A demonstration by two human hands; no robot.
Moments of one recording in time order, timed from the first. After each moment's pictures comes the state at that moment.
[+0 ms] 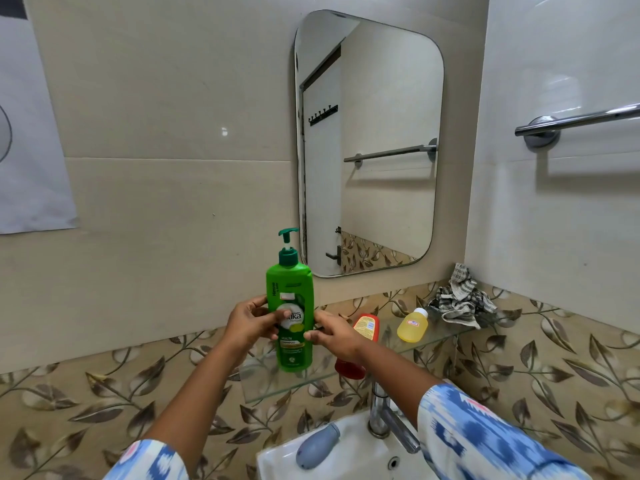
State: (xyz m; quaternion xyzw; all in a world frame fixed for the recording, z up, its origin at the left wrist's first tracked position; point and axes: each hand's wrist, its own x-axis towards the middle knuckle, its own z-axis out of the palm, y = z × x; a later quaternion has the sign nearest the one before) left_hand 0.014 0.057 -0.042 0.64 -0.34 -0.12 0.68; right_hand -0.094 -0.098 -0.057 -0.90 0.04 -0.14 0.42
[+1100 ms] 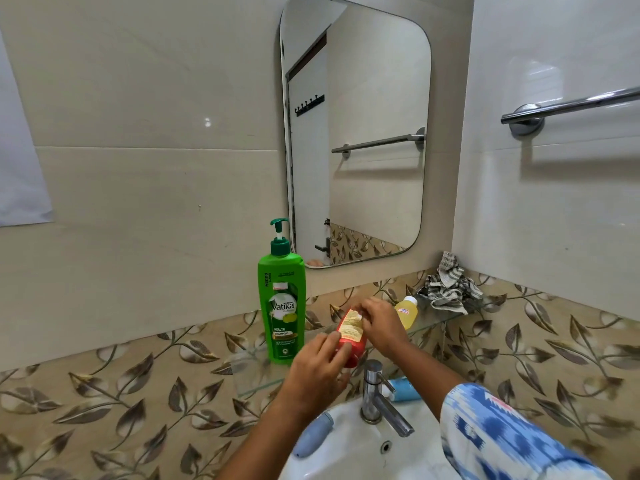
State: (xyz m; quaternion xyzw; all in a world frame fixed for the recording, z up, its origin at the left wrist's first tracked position) left_hand -0.074 0.004 -0.119 0.68 -0.59 0.41 0.16; right_hand -0.135 -0.157 -0.076 -0.90 0.20 -0.34 0.20
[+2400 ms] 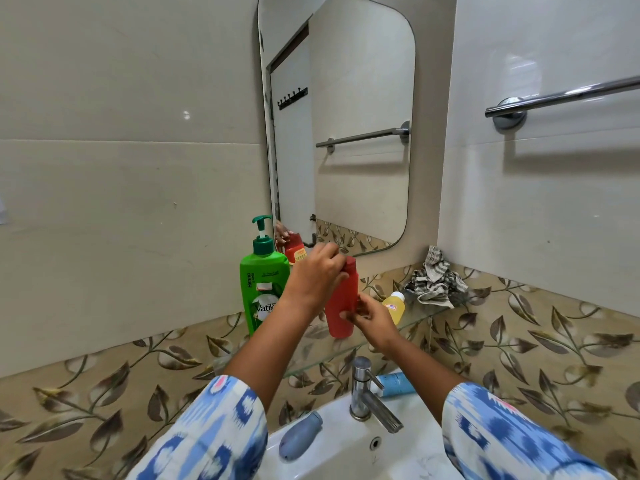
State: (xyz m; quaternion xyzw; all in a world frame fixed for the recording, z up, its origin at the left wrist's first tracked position) left_hand -0.064 -0.043 0.015 0.70 -0.57 0.39 0.19; right_hand -0.135 -0.175 -0.087 -0.80 0.15 -0.34 0.47
